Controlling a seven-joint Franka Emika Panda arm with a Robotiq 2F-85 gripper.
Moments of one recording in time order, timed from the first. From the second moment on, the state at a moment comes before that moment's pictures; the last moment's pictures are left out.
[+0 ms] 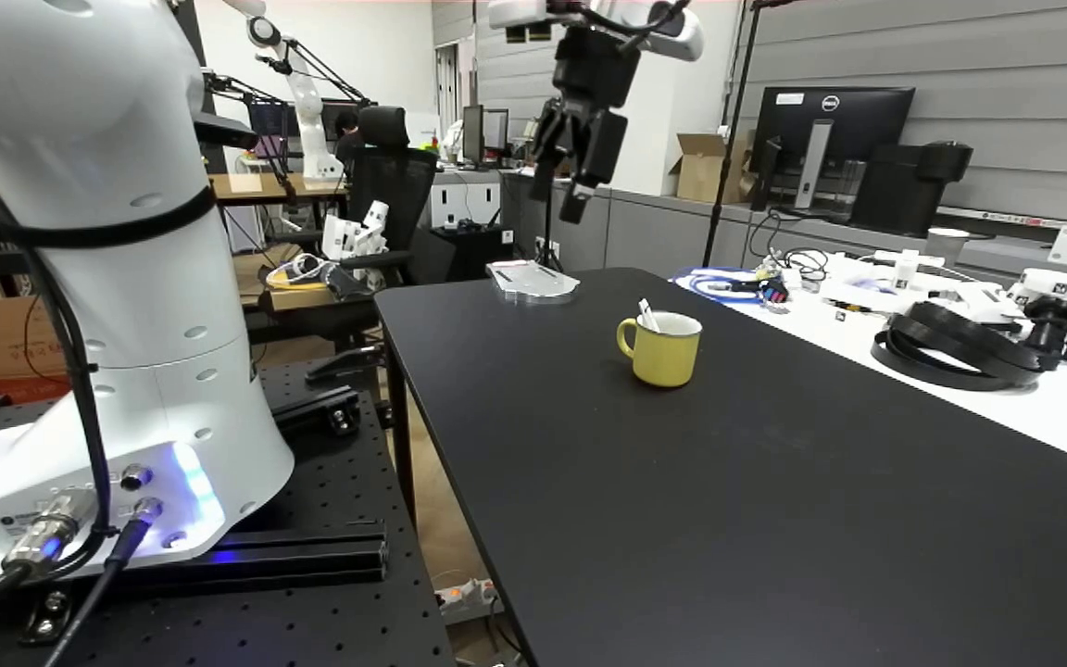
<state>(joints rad) 0.00 -0.32 -0.01 -2.51 0.12 1.96 0.02</state>
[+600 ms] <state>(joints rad) -0.04 0.19 -0.04 -2.01 0.37 1.95 0.18</state>
